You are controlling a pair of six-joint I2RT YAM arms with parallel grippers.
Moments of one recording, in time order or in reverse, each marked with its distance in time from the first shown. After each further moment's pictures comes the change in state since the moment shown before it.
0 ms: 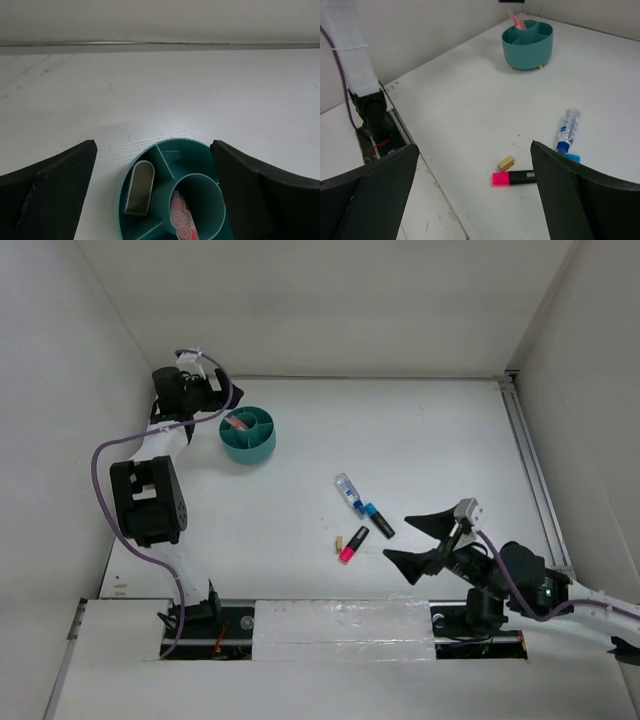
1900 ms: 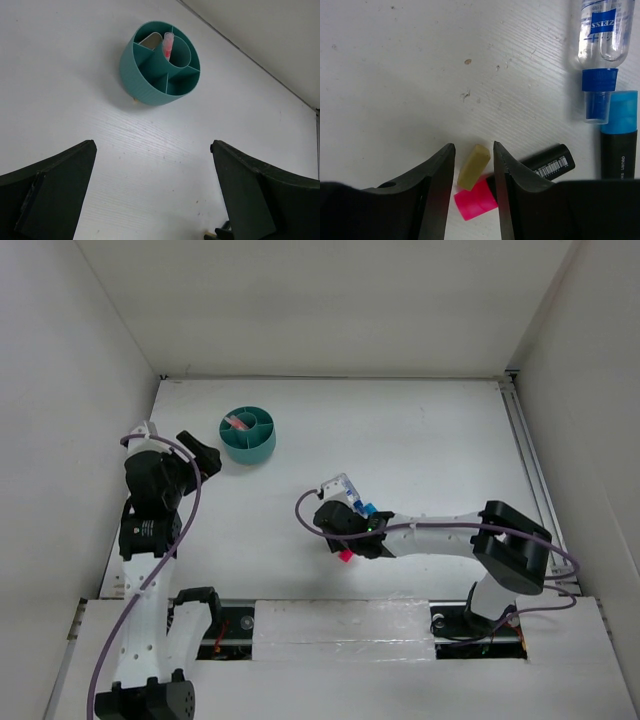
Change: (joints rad) left arm -0.036 -1.146 -0.513 -0.667 -0.481 -0.390; right arm -0.183 1.459 0.476 -0.053 0.079 0.303
